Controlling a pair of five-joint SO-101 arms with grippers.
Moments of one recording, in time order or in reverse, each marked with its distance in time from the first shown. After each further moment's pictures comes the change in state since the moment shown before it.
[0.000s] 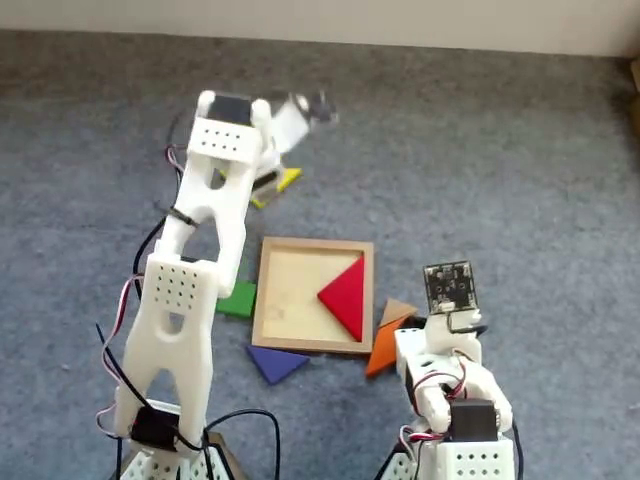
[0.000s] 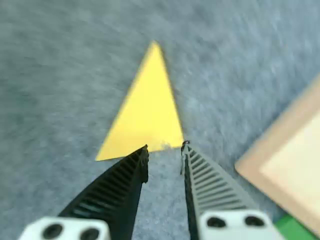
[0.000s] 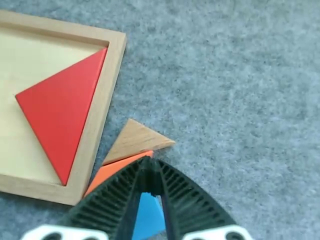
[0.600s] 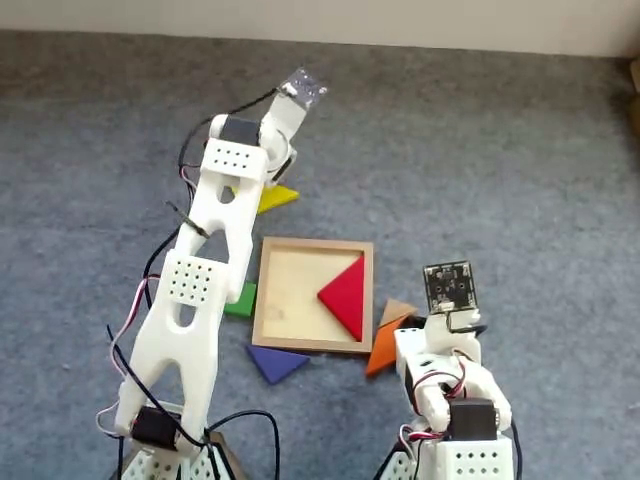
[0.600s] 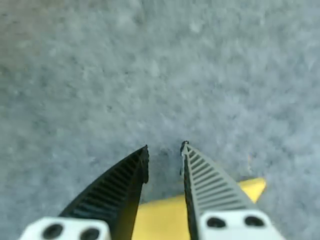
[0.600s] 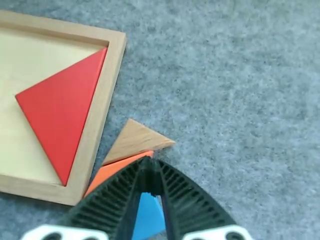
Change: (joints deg) left arm 0.1 15.7 -7.8 -20.6 18.0; right arm 0.0 0.0 0.0 0.0 0.0
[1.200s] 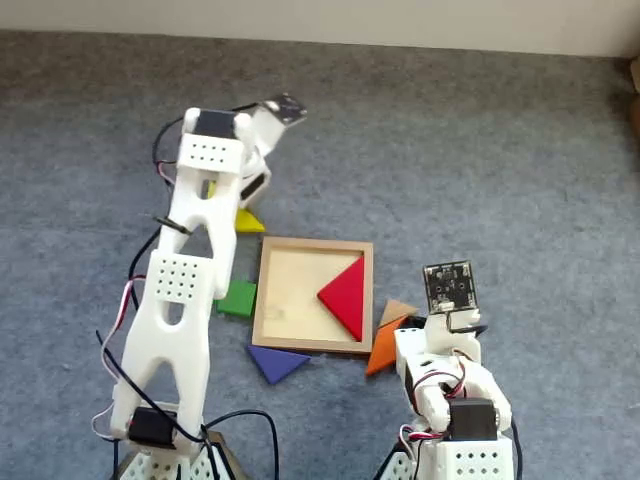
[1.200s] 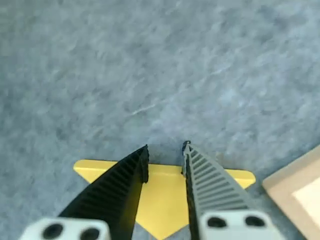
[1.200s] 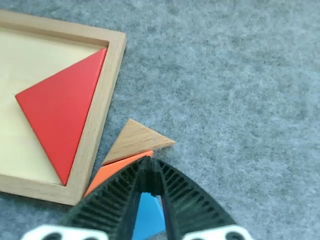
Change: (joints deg) left arm -5.1 -0.1 -4.7 22.2 -8.5; right arm 0.0 0.0 0.0 0.0 0.0
